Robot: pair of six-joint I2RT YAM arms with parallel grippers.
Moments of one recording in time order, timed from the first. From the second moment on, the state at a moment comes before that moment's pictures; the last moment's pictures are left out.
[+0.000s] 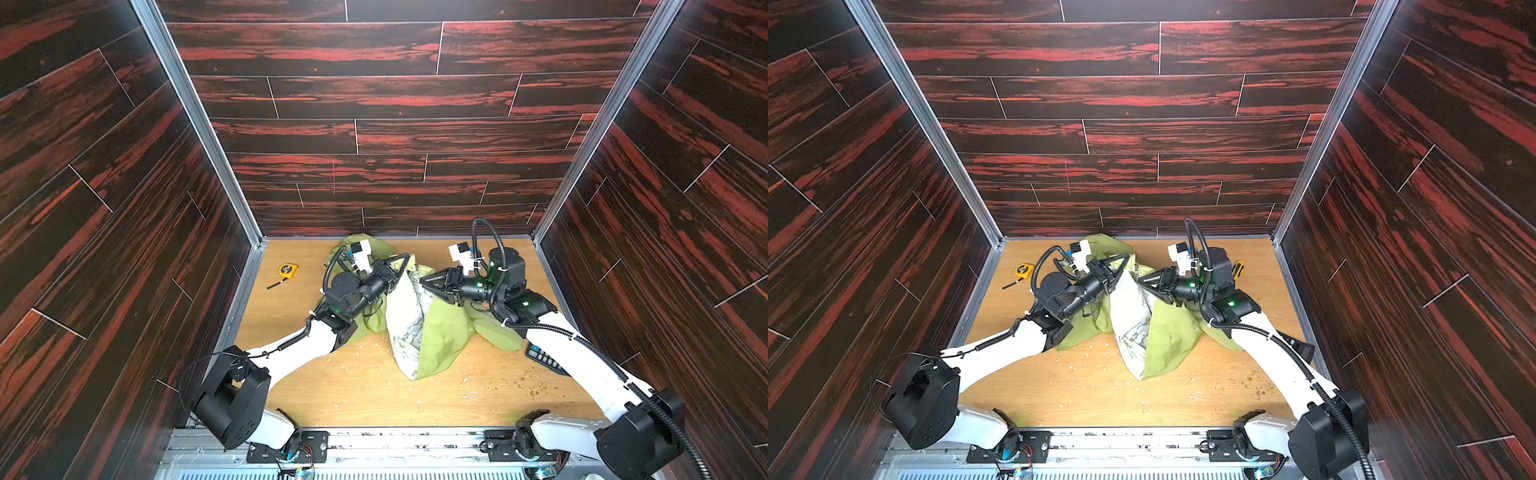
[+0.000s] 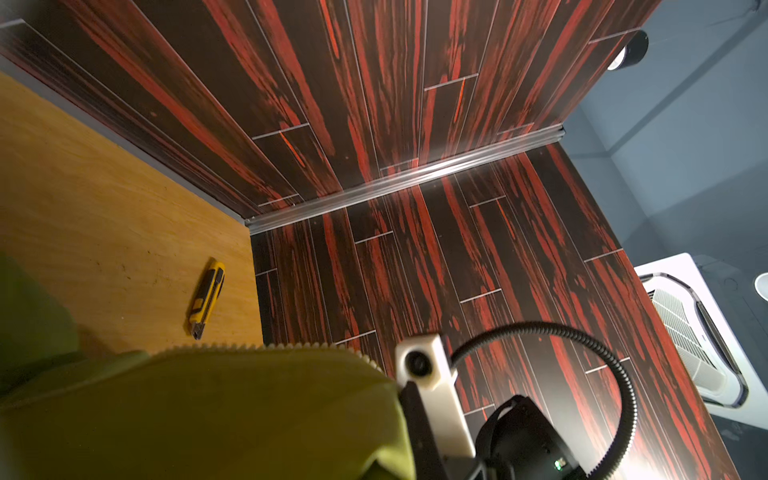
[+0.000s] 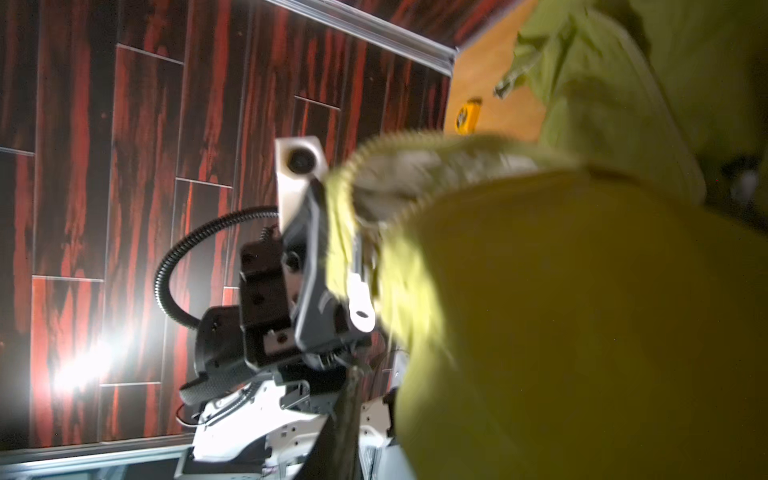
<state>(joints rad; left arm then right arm) -0.60 1.47 0.88 0.80 0.23 -1.36 0.46 1.25 1.08 -0.21 -0.77 1.00</state>
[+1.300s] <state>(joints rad) -0.60 1.22 0.89 0.26 0.34 -1.44 0.79 1.58 1.94 -1.23 -0.26 0.22</state>
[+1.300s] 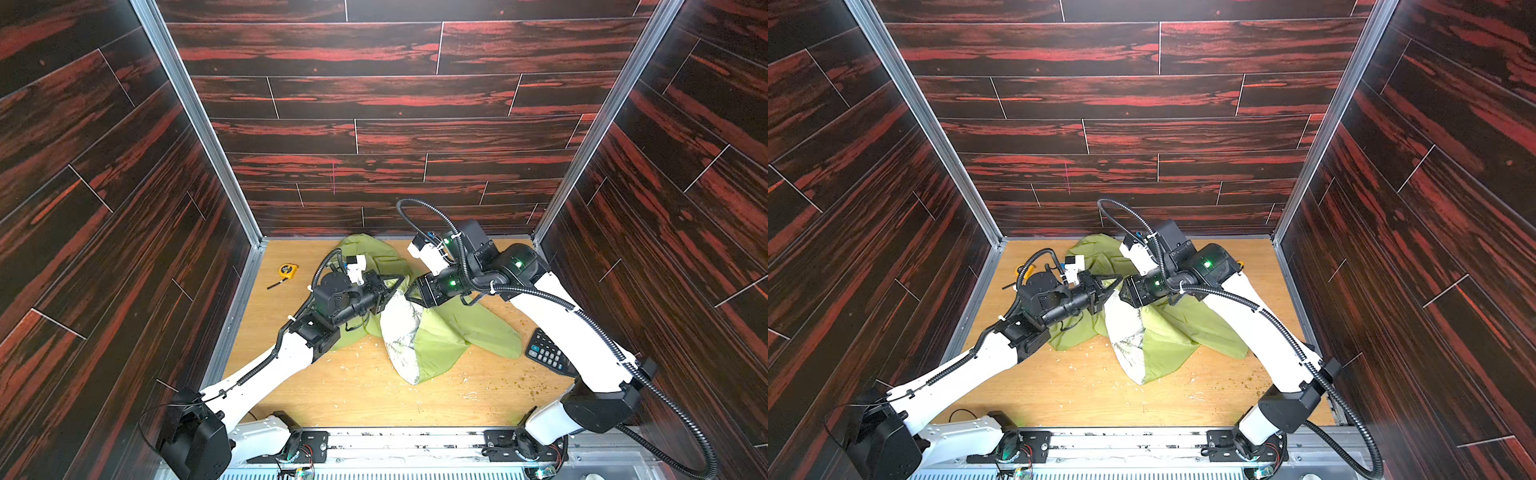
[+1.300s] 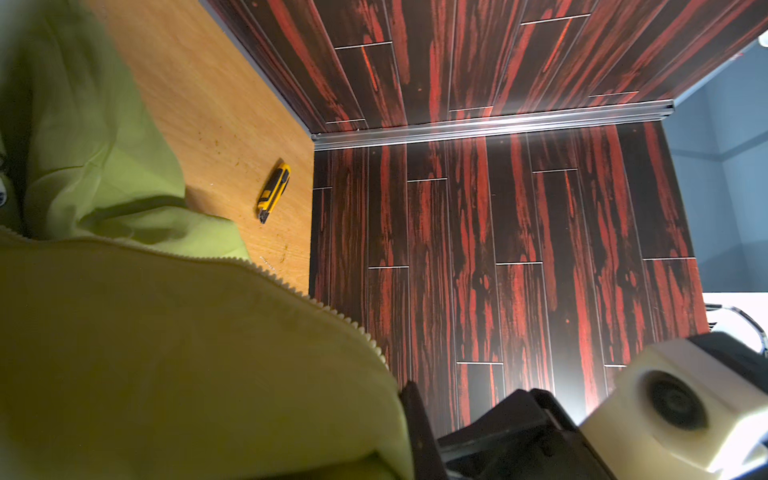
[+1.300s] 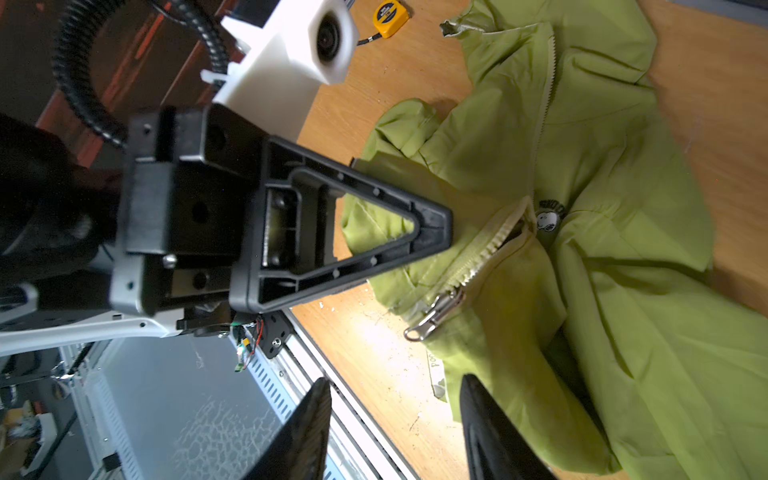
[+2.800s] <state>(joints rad) -0.60 1.22 0.90 0.24 0.36 -1.44 0.86 1.67 1.95 -1.25 -0.04 0.20</state>
